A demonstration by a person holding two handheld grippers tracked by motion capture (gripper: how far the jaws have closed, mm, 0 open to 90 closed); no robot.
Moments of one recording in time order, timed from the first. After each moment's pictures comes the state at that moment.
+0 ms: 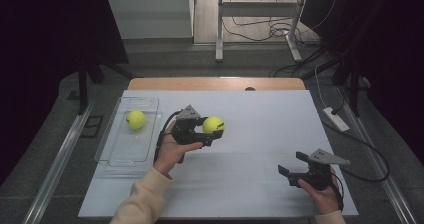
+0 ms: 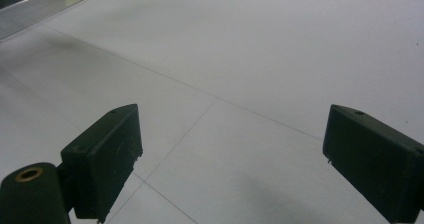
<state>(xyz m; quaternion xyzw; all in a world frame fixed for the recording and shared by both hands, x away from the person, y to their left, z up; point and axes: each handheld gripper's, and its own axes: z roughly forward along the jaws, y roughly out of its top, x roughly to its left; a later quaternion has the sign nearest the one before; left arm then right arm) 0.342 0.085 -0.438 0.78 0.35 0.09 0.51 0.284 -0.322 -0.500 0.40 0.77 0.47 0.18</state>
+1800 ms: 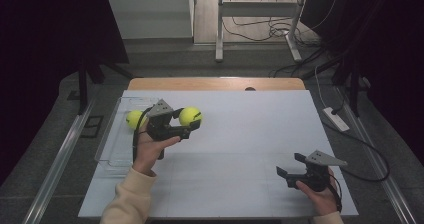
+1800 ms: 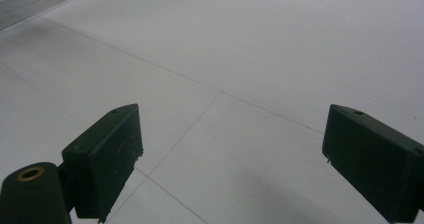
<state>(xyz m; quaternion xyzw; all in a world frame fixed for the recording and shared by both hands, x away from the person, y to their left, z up) 0.331 0.142 -0.418 0.75 0.38 0.15 0.52 0.281 -0.318 -0.503 0.40 0.77 0.46 0.18</state>
